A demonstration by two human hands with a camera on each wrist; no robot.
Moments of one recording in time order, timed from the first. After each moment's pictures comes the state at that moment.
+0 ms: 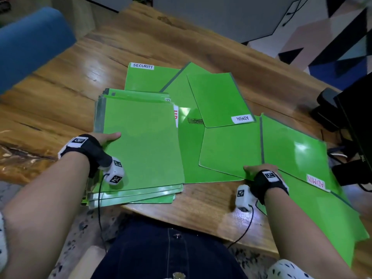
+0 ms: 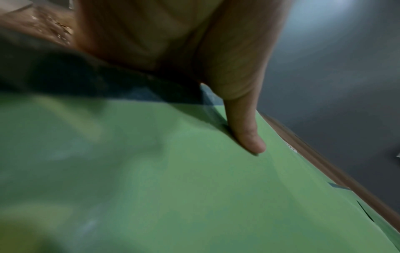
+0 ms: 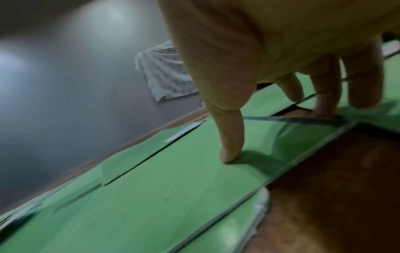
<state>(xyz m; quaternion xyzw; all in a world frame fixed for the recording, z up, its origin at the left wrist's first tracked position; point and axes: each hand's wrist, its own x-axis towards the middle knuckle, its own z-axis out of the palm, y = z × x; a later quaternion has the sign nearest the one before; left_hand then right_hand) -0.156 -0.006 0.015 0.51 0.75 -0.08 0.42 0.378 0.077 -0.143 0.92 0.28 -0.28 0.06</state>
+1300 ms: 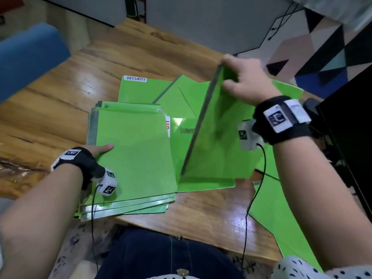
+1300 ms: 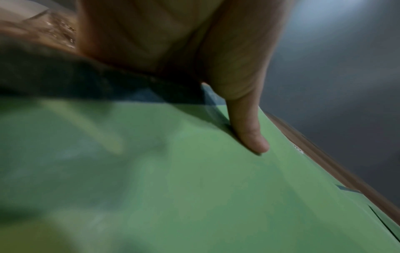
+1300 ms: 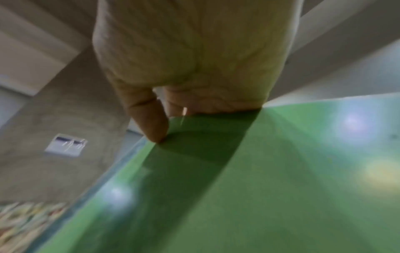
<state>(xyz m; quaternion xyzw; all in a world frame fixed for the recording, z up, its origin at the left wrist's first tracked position) -0.151 -0.012 0.021 0.54 0.75 -0.10 0.37 0.187 0.112 0.195 0.49 0.86 -0.08 -0.14</state>
